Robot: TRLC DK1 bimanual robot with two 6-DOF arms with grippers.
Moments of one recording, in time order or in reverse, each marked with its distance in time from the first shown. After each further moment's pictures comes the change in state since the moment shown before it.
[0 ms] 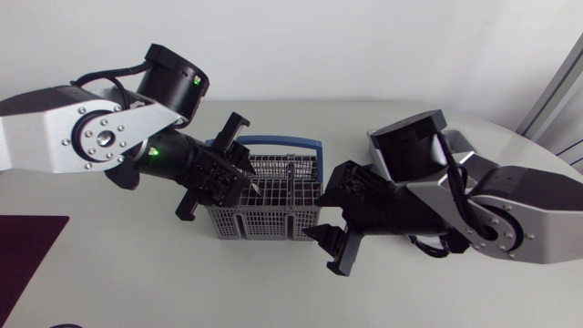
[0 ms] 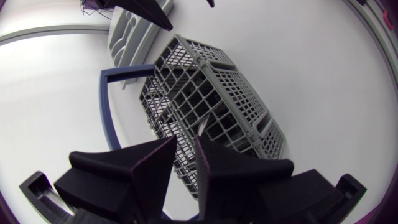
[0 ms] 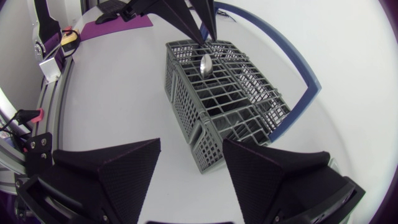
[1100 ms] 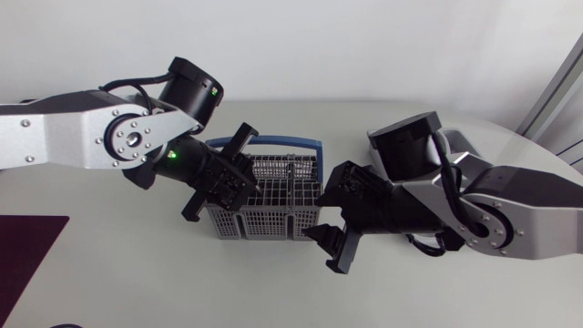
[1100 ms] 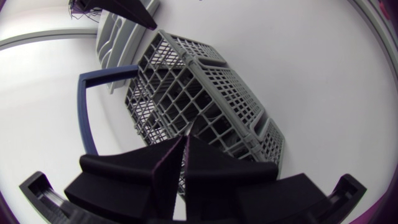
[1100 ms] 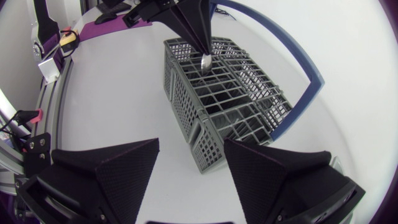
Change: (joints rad) left arm -0.002 0.079 0.024 -0.003 -0.006 0.045; right arm -0.013 0.028 -0.001 0.019 -0.018 0.000
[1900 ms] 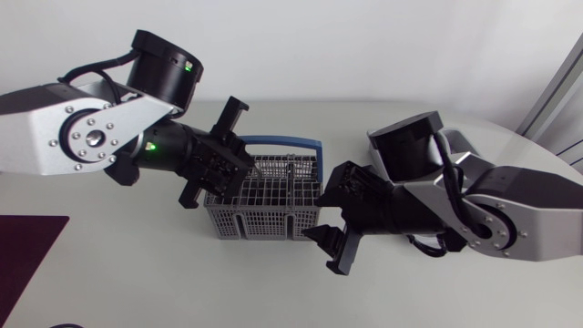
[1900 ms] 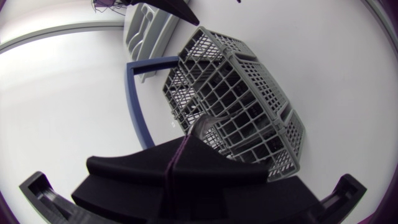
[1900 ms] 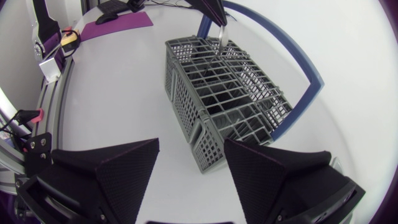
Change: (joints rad) left arm -0.005 -0.115 -0.032 0.103 -0.034 -0.029; right arm 0.007 -0.012 0.000 -0.007 0.000 0.000
